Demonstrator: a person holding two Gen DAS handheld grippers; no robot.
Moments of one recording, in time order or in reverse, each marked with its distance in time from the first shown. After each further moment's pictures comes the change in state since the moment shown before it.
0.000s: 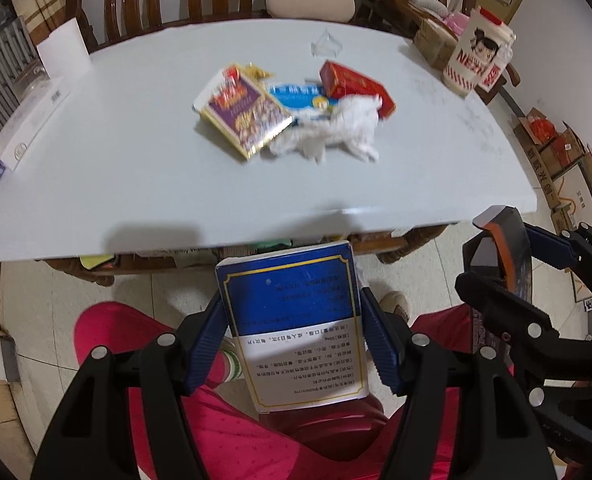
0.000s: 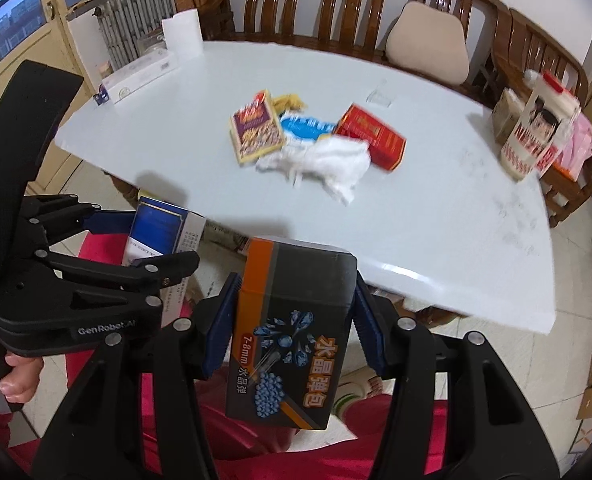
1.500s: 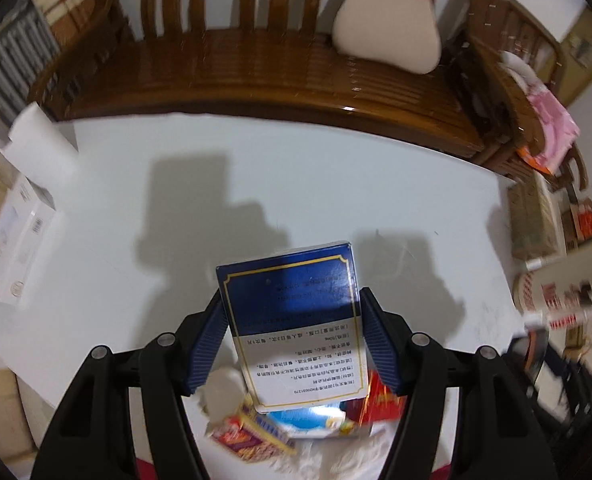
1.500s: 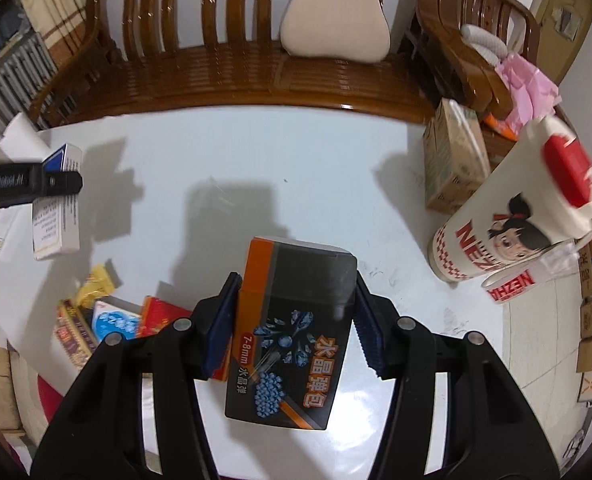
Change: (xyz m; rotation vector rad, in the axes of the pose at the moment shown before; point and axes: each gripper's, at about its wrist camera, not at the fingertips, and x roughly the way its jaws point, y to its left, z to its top) left arm 0.031 0.029 0.314 -0.193 0.015 0.113; right arm 0.079 -0.175 0.193 0.247 0.062 -0.163
